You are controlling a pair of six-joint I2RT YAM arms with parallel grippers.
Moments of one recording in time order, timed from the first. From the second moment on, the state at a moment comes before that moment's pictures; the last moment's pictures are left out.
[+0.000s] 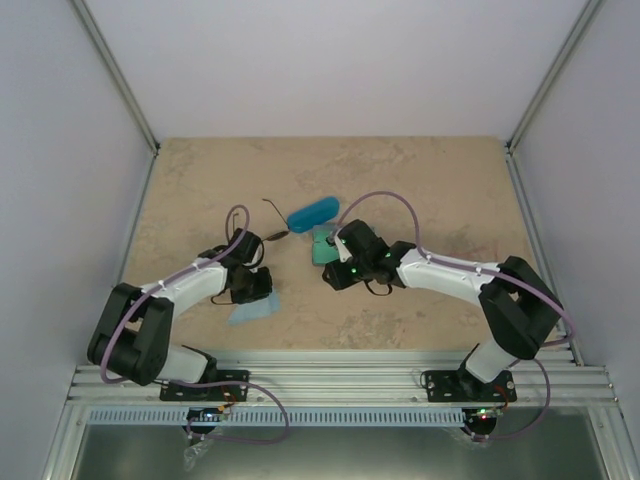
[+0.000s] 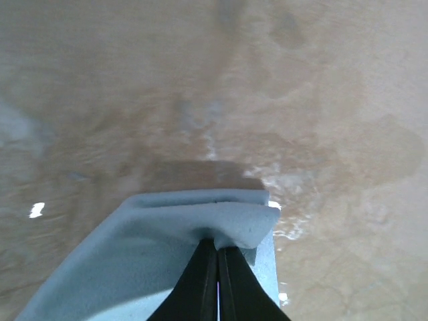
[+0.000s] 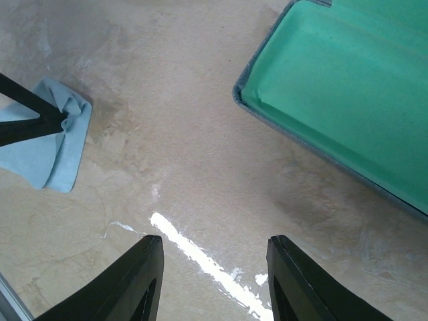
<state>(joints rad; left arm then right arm) -0.37 1.39 0.63 -0.53 0.18 -0.59 0.84 1.62 0.97 -0.29 -0.15 0.36</state>
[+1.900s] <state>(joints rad) -0.42 1.35 0.72 -0.42 0.52 -0.46 0.91 1.88 1.07 -0.12 -0.24 0.27</state>
